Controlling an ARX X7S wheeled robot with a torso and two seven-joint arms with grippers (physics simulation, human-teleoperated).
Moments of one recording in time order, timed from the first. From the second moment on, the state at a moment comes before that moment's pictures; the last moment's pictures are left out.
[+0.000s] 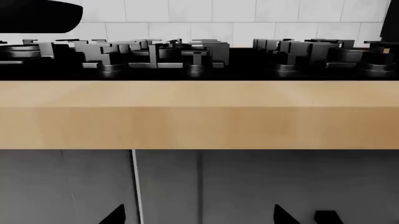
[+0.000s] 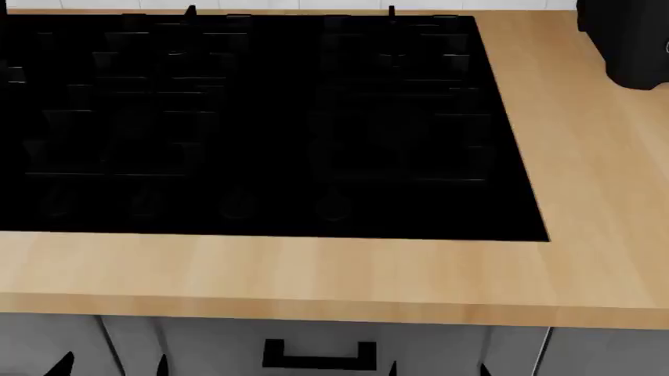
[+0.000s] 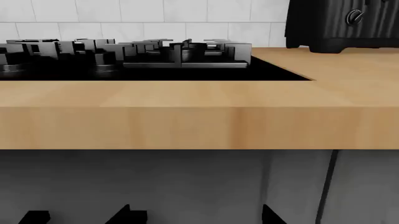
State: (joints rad) left arm 0.00 0.00 0.00 0.00 0.00 0.00 0.00; right arm 0.00 0.00 0.00 0.00 0.00 0.00 0.00
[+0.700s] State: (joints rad) left arm 0.03 -0.06 0.09 0.03 -0.06 -0.02 -0.08; right arm -0.06 0.07 -0.09 -0.05 0.06 -0.01 0.02
